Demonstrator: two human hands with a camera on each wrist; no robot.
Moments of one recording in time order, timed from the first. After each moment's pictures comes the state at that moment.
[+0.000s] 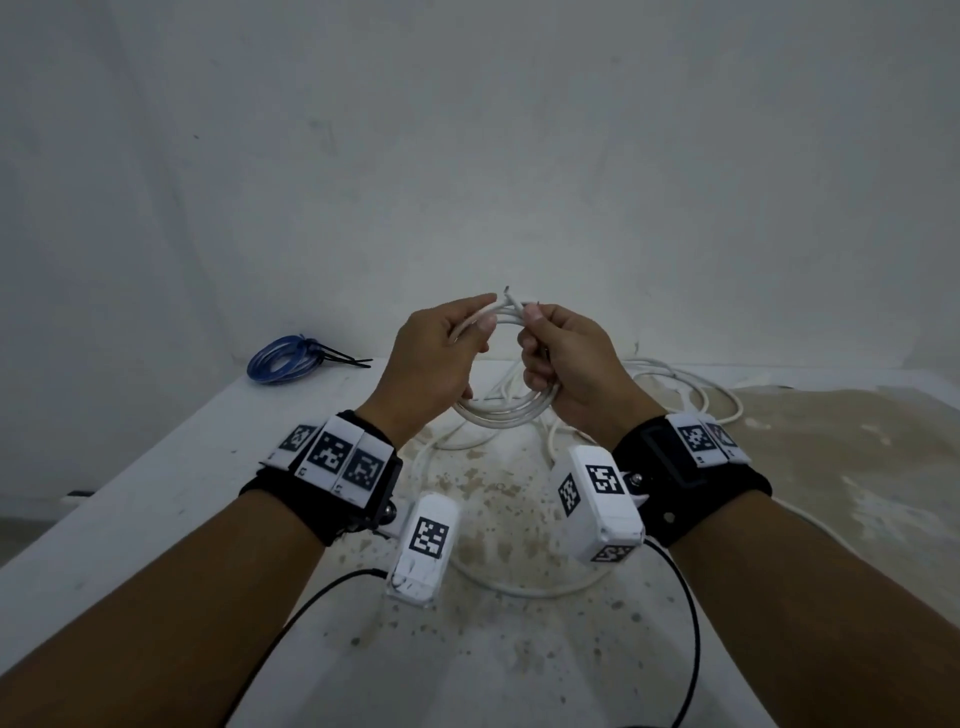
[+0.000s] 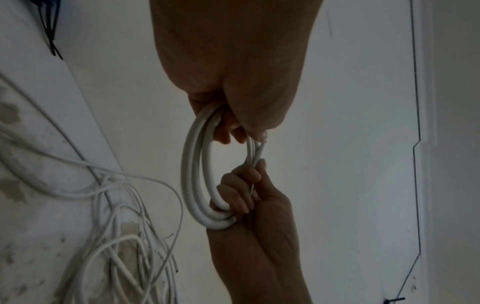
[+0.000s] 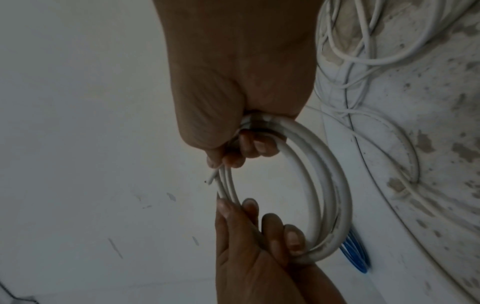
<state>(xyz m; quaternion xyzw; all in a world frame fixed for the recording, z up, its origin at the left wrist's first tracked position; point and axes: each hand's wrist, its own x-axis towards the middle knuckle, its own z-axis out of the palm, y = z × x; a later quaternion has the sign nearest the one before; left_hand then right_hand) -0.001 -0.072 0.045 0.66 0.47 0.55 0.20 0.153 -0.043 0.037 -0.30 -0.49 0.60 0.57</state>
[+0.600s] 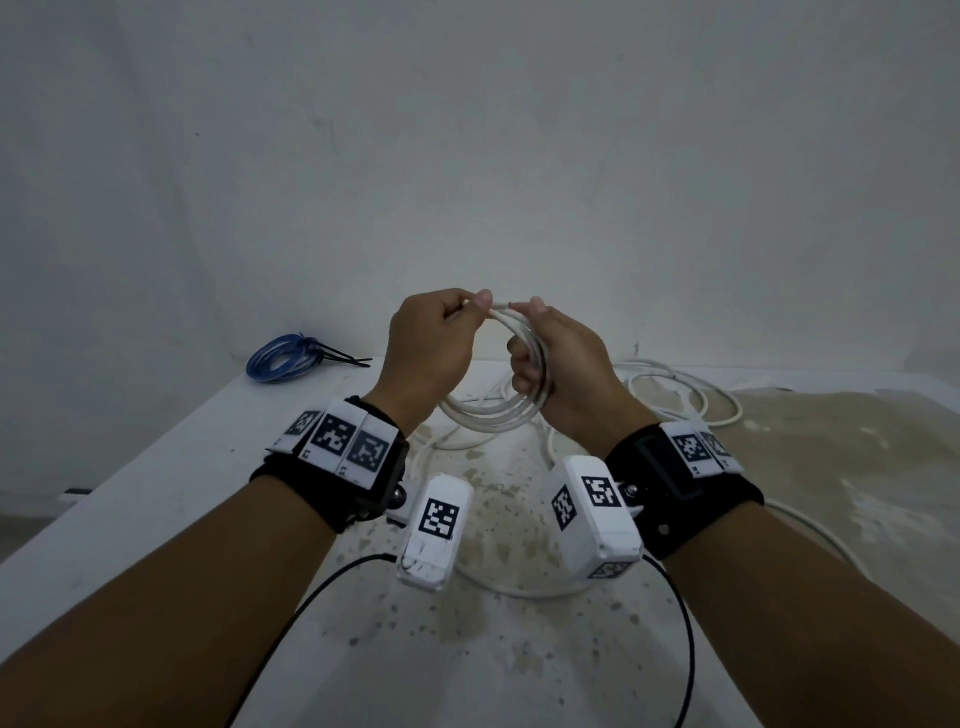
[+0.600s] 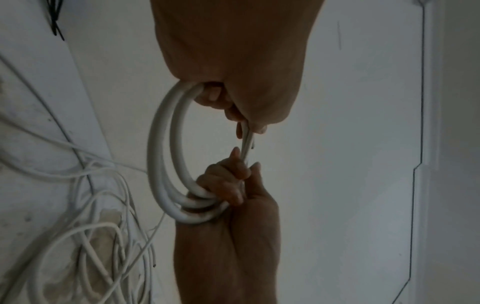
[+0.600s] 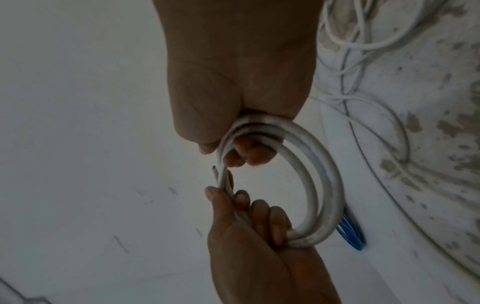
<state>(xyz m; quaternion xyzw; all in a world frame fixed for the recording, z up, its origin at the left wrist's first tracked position) 0.006 -0.067 0.056 0.63 0.50 0.58 0.15 0.145 -0.051 0.037 -0.29 -0.47 0.61 0.57</state>
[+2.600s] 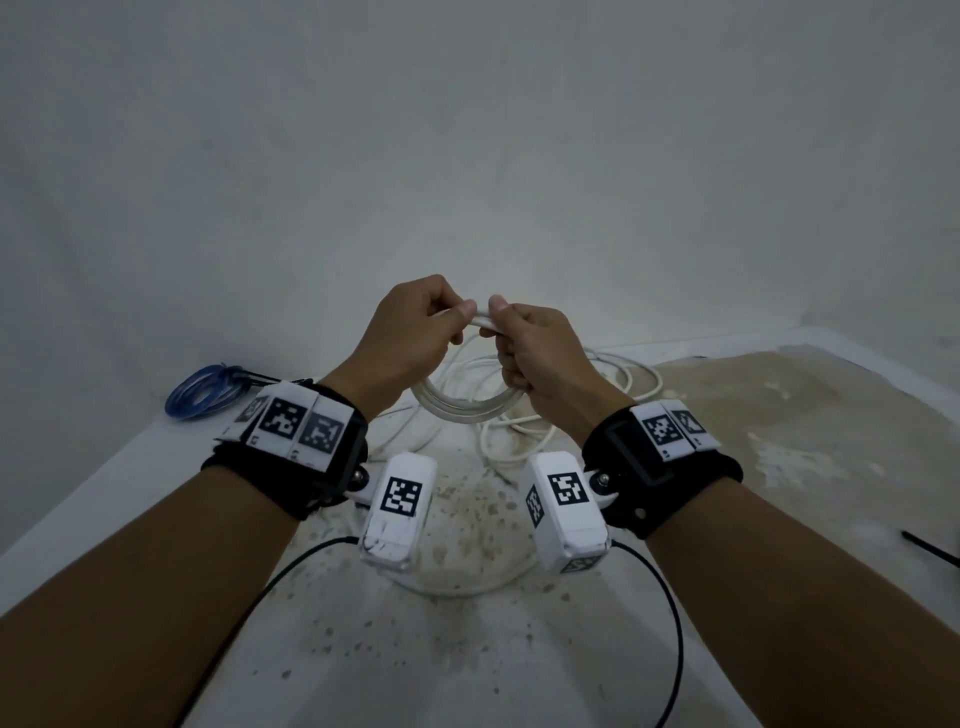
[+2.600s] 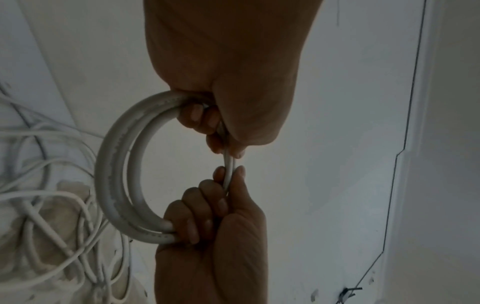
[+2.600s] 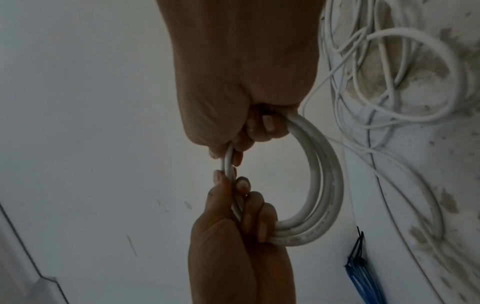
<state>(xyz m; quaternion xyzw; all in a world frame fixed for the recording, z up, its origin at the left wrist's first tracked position) 0.059 -0.057 0.075 0.72 0.48 0.46 0.21 0.206 -0.054 0.042 -0.38 -0.53 0.48 0.59</state>
